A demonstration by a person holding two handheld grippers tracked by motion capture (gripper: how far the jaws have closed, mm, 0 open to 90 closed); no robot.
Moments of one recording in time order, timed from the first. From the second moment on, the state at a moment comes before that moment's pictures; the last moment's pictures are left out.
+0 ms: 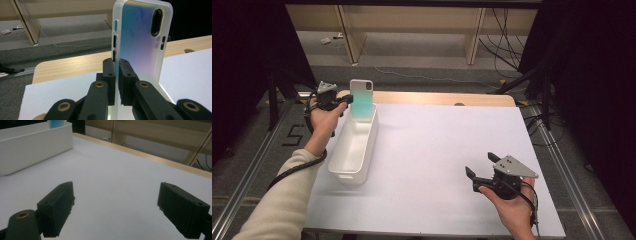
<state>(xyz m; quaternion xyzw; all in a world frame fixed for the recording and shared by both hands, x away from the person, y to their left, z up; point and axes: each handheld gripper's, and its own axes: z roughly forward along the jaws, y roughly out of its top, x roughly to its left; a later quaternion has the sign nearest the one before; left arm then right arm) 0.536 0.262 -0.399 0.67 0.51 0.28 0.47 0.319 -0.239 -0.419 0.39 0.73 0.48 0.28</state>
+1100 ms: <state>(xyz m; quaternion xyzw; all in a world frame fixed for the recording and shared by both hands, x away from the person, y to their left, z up) 0.544 0.260 -0.410 0.67 0.52 0.28 0.45 0.319 -0.239 -0.419 0.39 0.74 0.47 0.28</state>
